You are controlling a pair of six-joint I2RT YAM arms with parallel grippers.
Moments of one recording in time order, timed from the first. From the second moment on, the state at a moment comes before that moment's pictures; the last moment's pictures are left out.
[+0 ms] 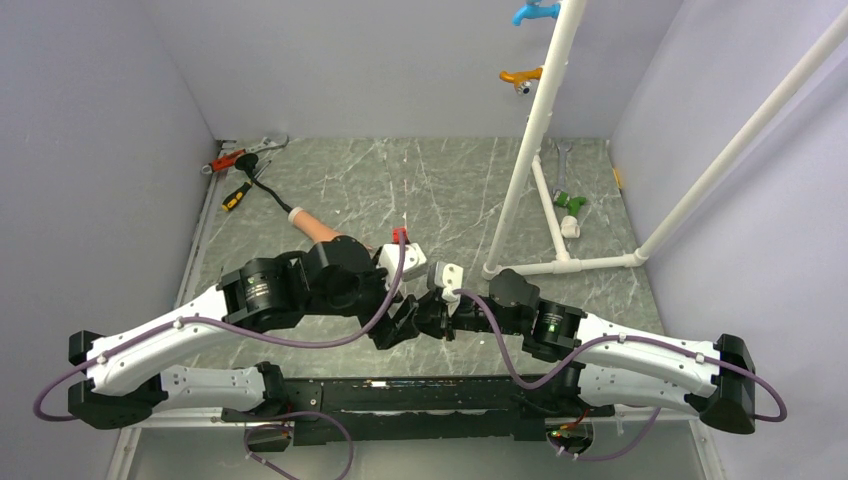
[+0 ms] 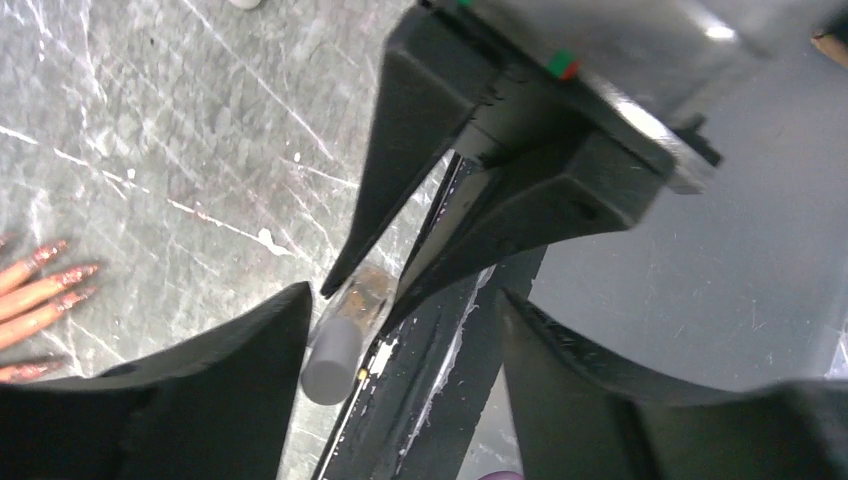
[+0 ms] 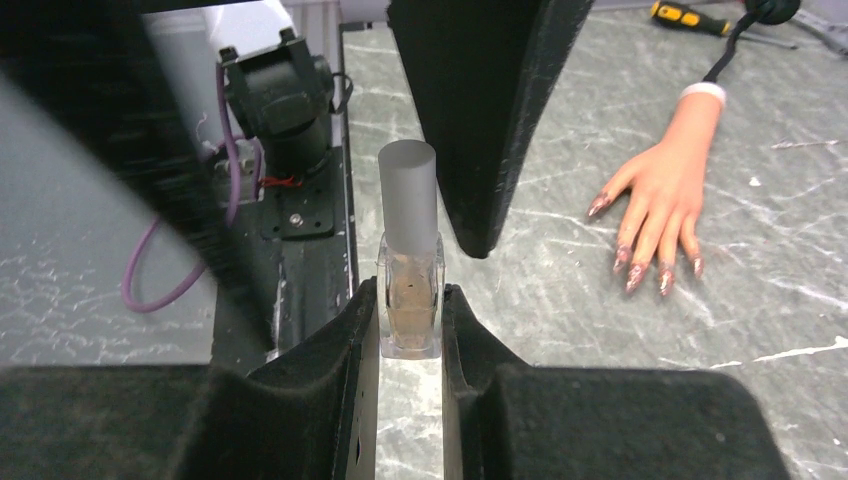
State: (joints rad) left arm -1.19 1.05 1.30 -0.84 0.09 -0.19; right arm 1.17 0.91 0.66 0.14 -0.24 -0.04
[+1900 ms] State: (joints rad) left arm -1.19 1.09 1.36 -1.00 0.28 0.42; right arm 1.16 0.87 0.68 0.03 -0.37 -0.07
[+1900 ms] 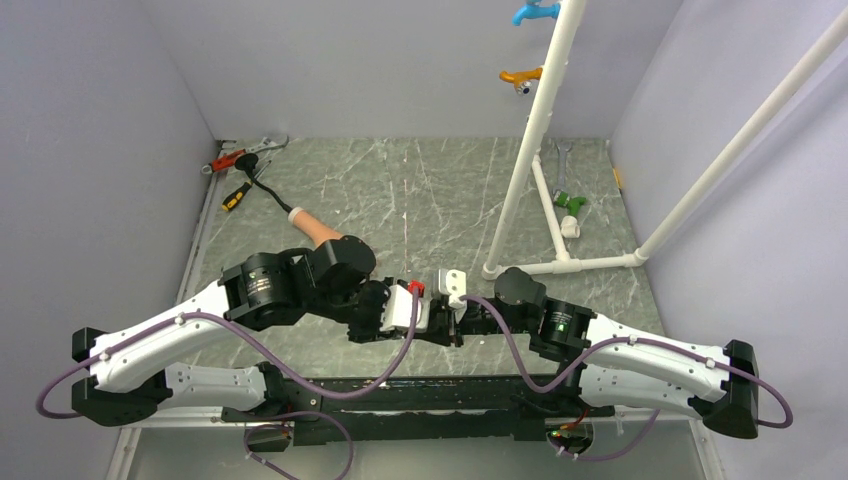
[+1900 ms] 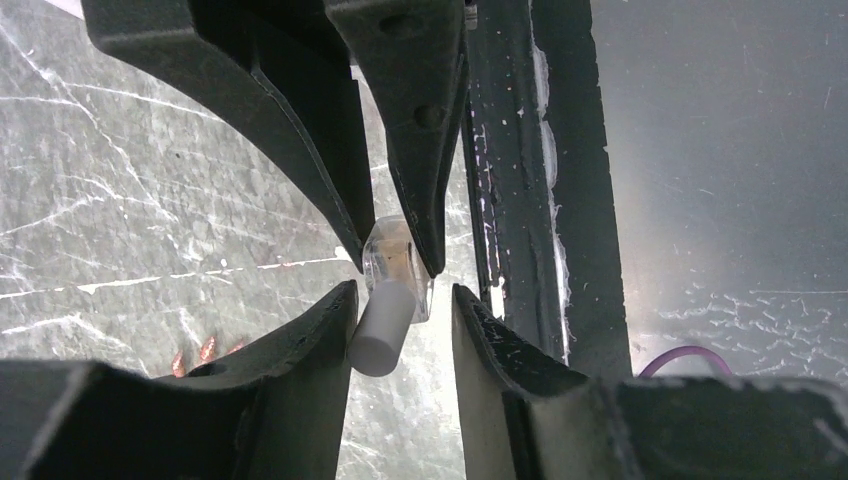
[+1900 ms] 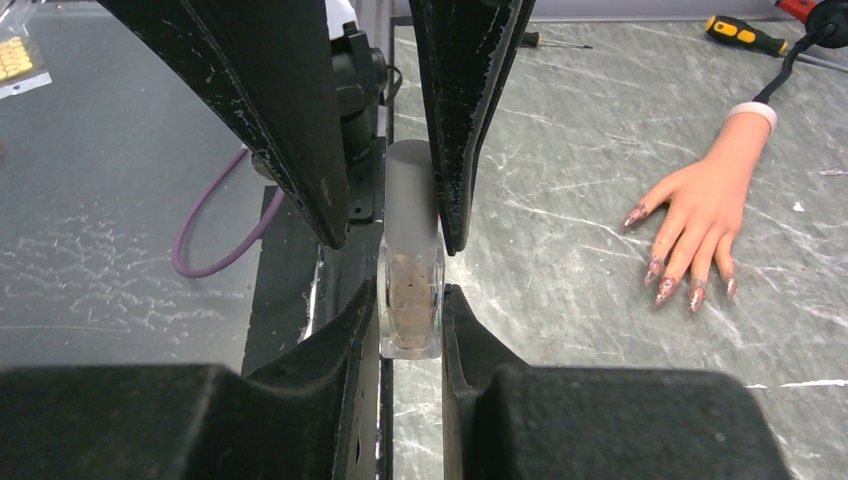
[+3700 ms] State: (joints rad) left arm -1.19 1.15 1.53 -1.00 0.03 -0.10; right arm 1.16 0.78 0.62 0.10 -0.13 -0.04
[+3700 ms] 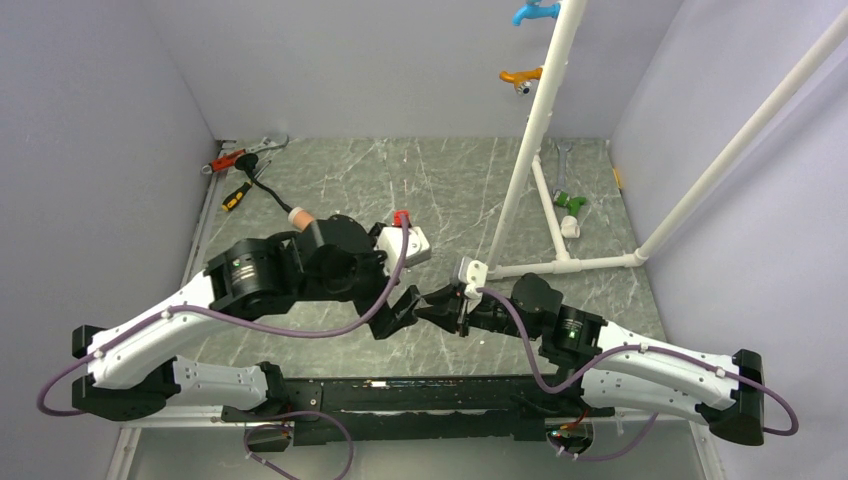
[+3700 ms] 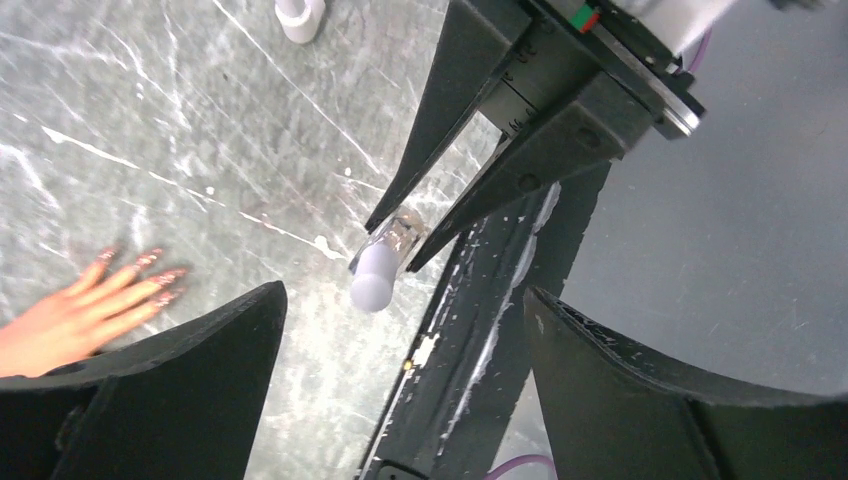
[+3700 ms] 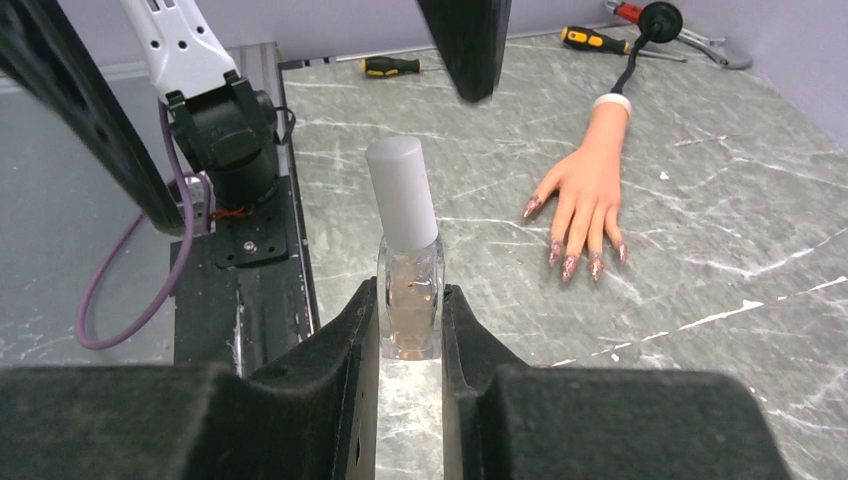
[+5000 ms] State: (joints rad) left arm -1.19 0.97 1.28 -0.94 0.18 0.37; right arm 1.15 0.88 0.66 0.05 -0.39 -0.05
